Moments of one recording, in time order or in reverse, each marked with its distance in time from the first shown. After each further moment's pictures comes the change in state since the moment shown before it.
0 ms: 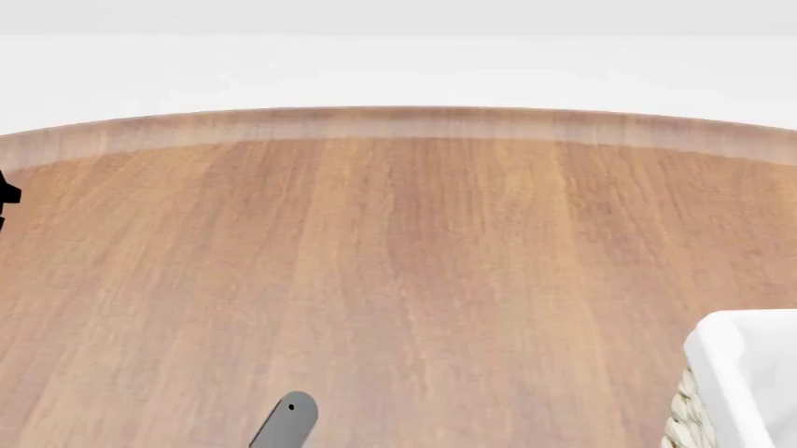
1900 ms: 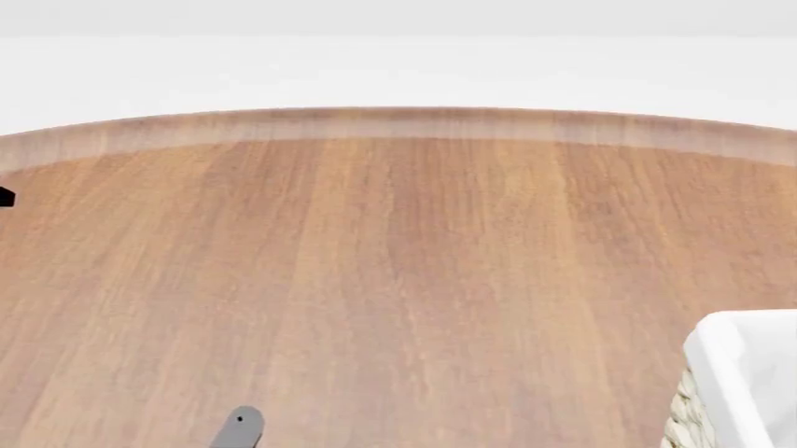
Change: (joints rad) left arm 0.023 -0.027 0.001 -0.015 -0.025 0.041 -0.032; right arm 0.117 -0.168 -0.189 0.449 -0.094 -0.150 -0.199
